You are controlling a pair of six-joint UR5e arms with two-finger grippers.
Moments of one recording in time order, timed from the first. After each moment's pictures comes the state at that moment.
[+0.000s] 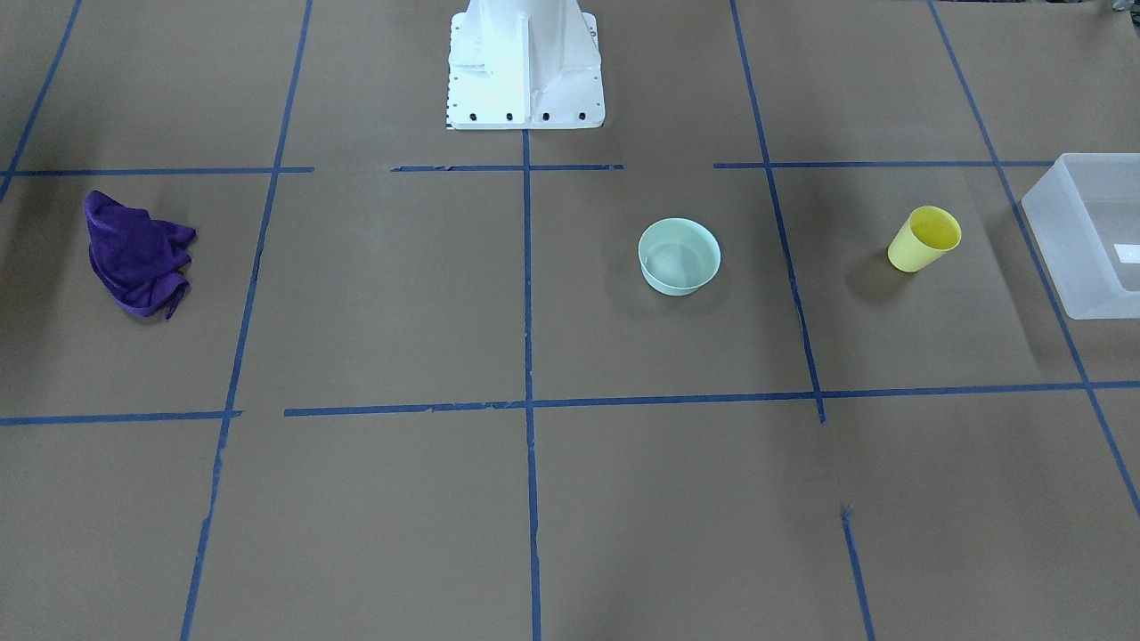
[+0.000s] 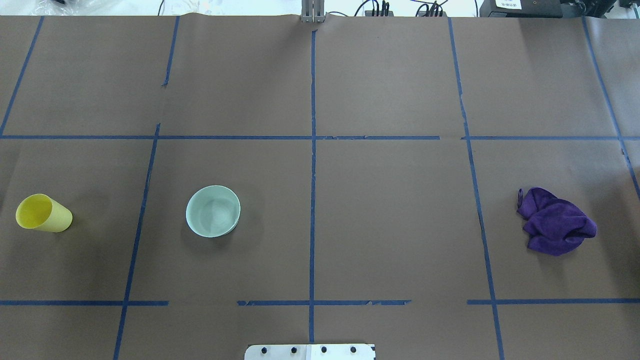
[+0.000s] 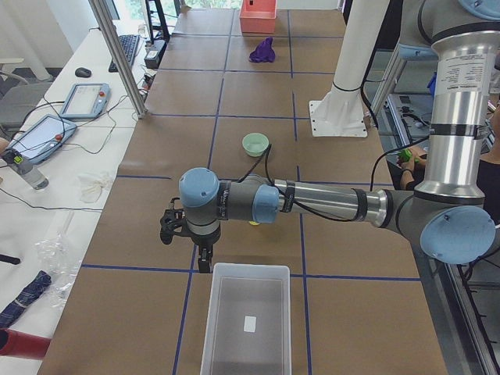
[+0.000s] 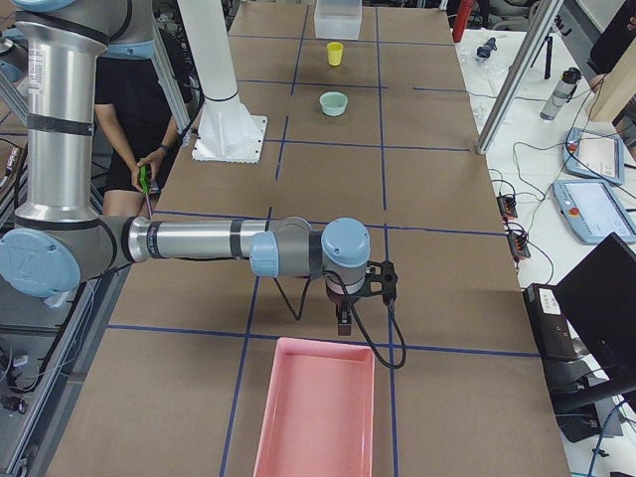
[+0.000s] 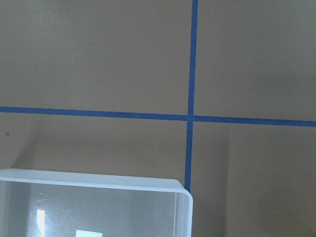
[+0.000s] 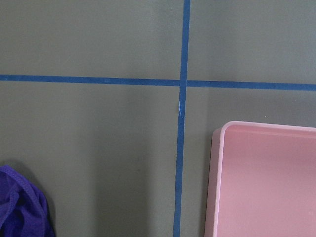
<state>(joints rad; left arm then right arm) -1.60 -1.58 -1.67 -1.54 -2.32 -0.08 1.57 -1.69 1.75 -1.56 2.39 0.02</state>
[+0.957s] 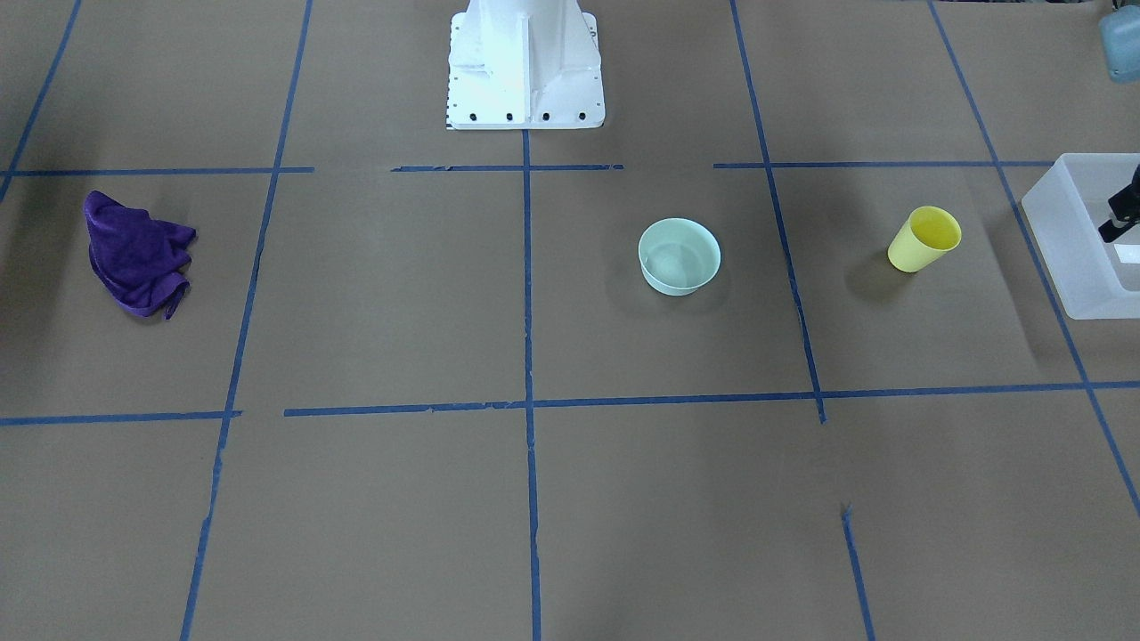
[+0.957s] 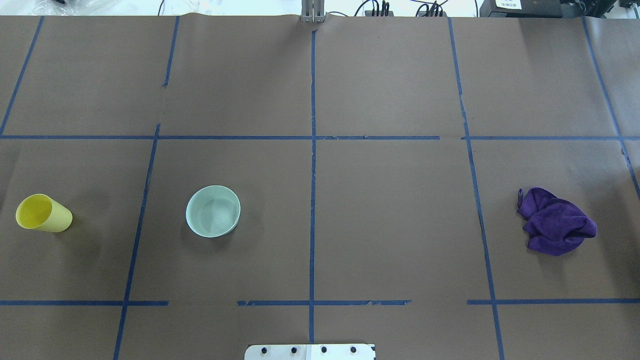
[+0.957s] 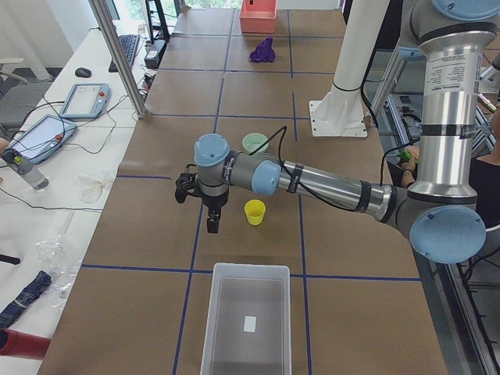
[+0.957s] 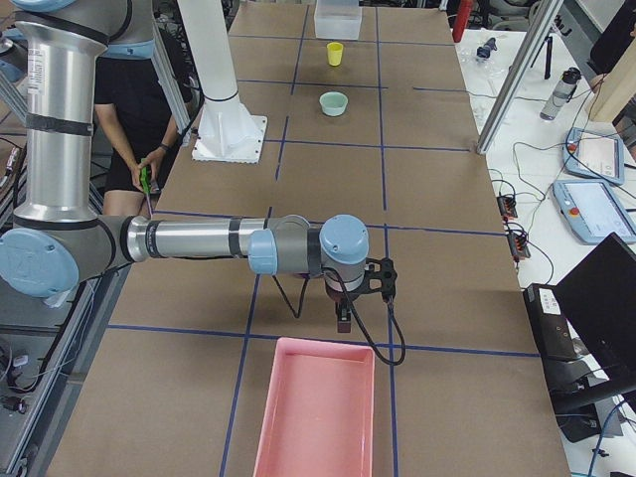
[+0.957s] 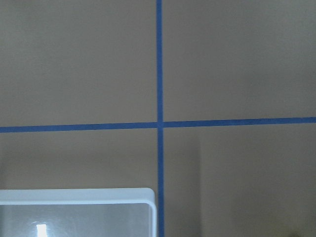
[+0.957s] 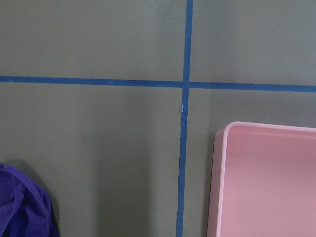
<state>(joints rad) -1.38 -1.52 -1.85 -1.63 -2.32 -0.29 1.58 -1.70 1.77 -1.56 2.39 0.02</state>
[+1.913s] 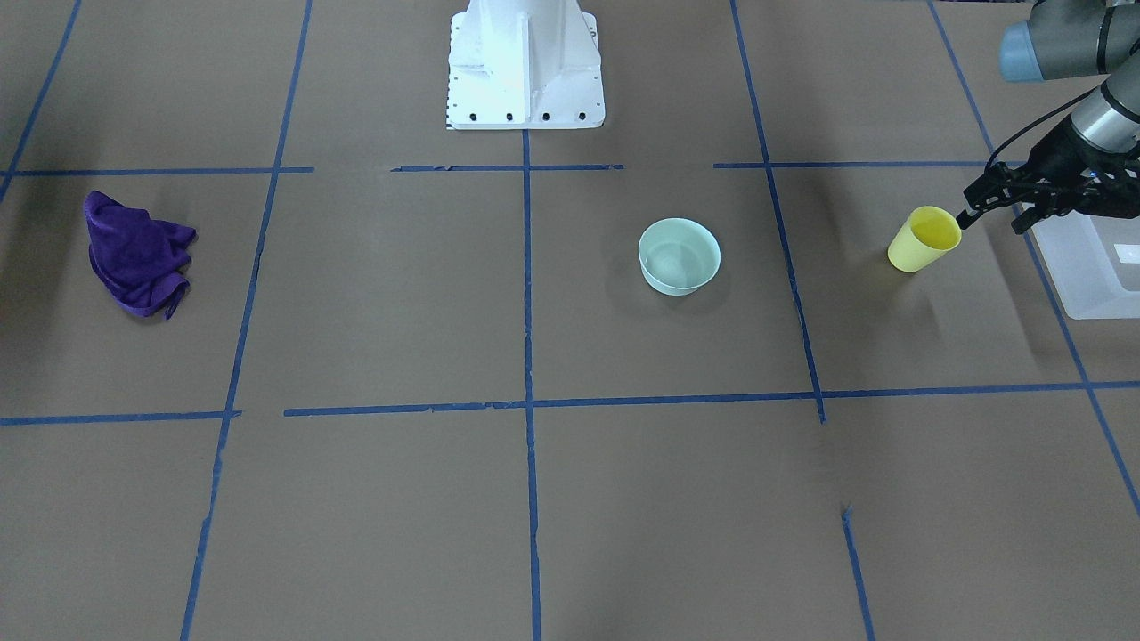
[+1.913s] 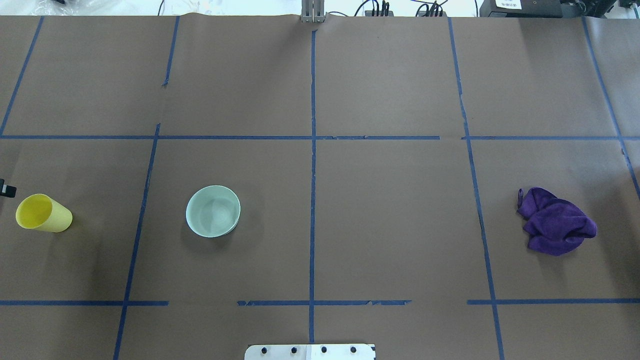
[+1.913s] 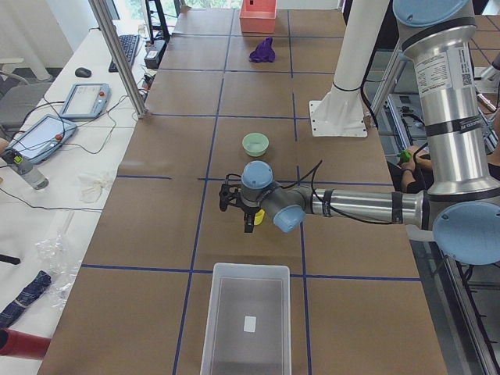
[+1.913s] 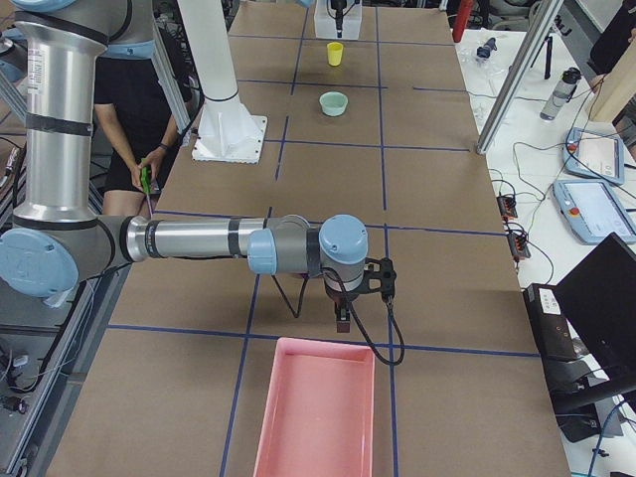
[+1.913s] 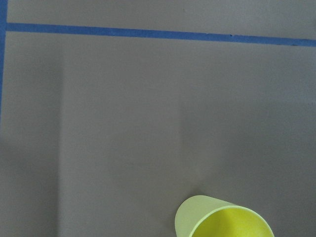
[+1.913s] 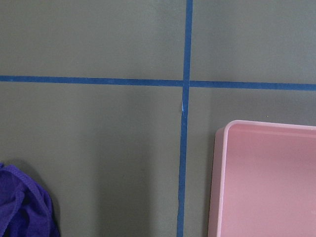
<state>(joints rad) -1.07 -1.33 -1.76 -2.32 -2.28 -0.80 1.58 -1.70 1.77 -1.56 2.40 0.03</state>
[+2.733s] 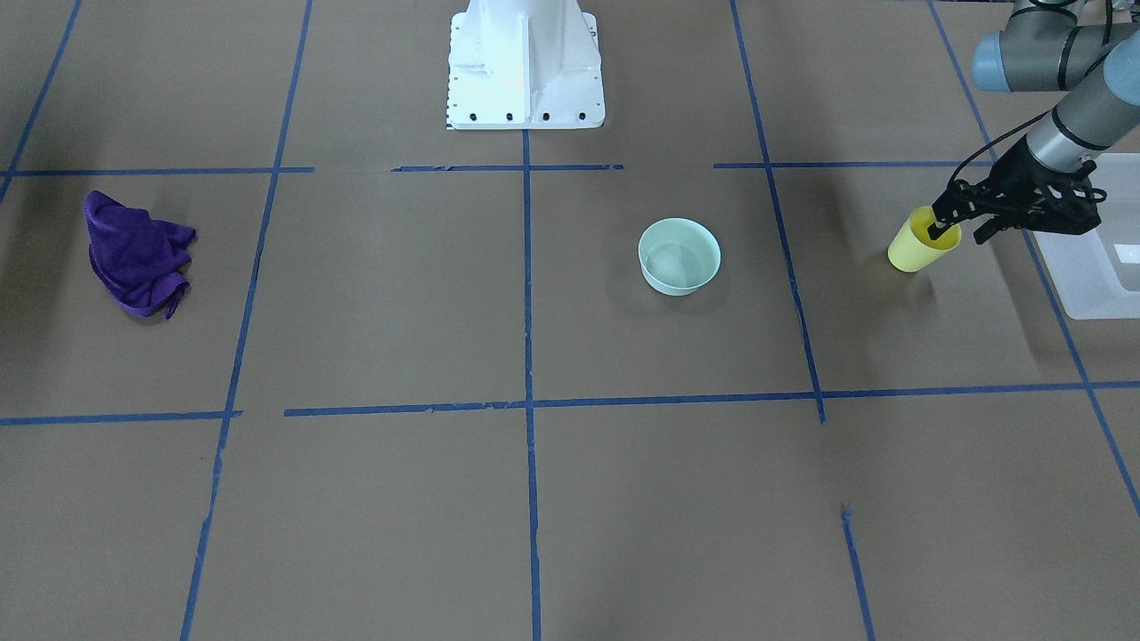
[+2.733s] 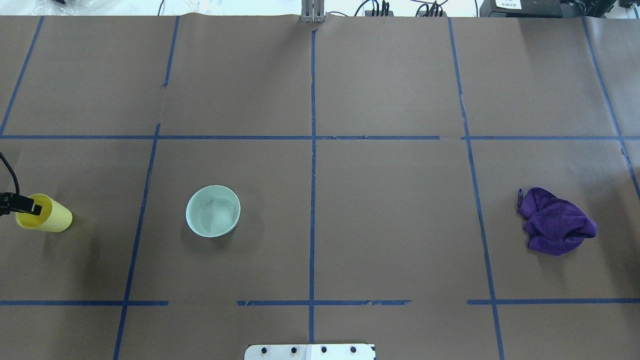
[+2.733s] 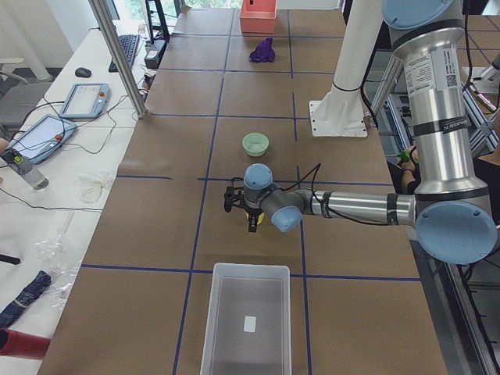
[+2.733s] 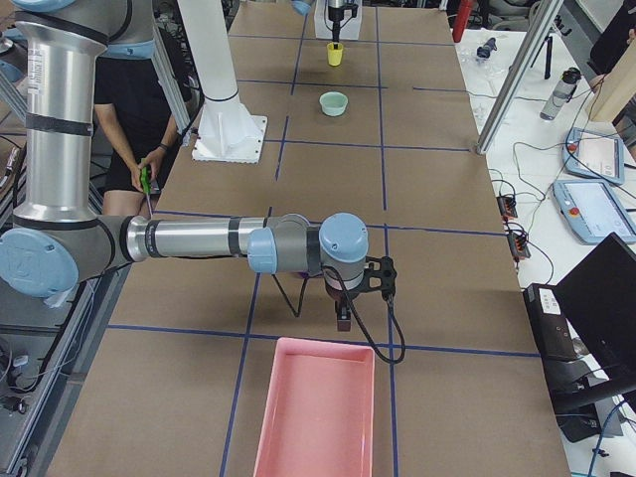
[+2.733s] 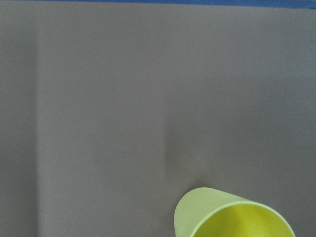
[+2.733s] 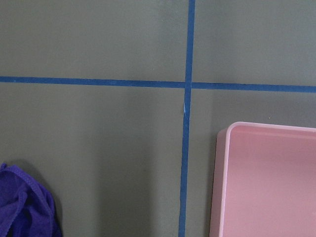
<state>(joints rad) -0.97 -1.35 -1.72 -2.33 -2.22 -0.81 1.58 -1.70 1.77 -1.56 2.40 0.03</state>
